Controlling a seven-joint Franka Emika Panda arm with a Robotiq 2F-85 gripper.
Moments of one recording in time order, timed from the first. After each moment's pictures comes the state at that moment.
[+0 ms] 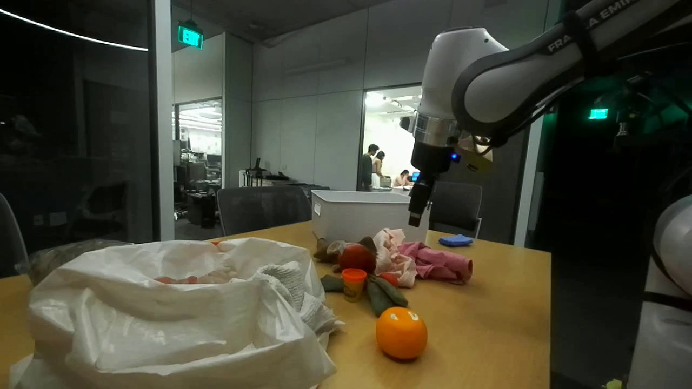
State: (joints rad) arm -0.03 -0.68 -0.01 -2.75 -0.39 2.34 -0.20
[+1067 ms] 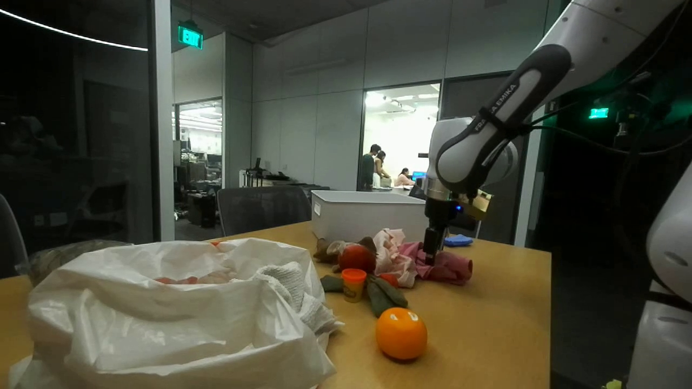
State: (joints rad) arm -0.18 -0.22 -0.23 -2.65 -0.36 2.61 -0.38
